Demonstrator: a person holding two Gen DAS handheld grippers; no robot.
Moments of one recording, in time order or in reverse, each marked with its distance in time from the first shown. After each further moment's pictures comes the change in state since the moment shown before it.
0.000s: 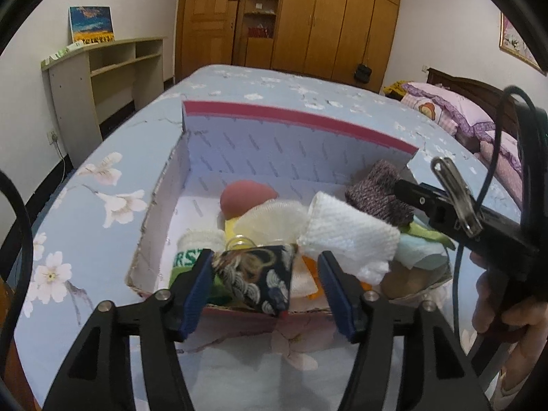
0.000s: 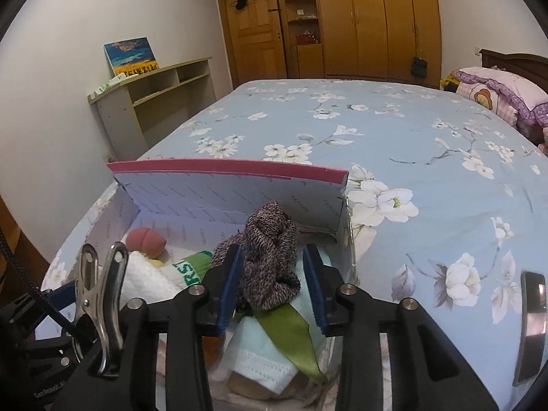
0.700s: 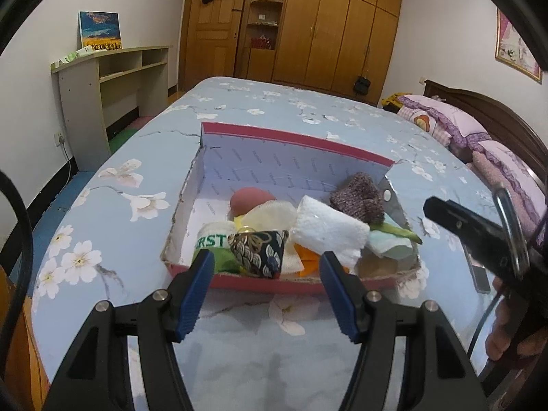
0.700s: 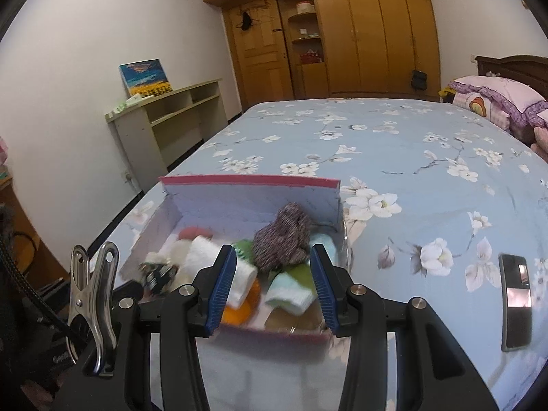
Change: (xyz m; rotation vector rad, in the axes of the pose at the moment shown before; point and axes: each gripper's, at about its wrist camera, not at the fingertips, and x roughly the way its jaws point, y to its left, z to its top) left arm -0.062 0.001 -0.012 -0.021 -0.040 -0.008; right arm -0.089 0.015 -0.021 0.013 -0.079 0.042
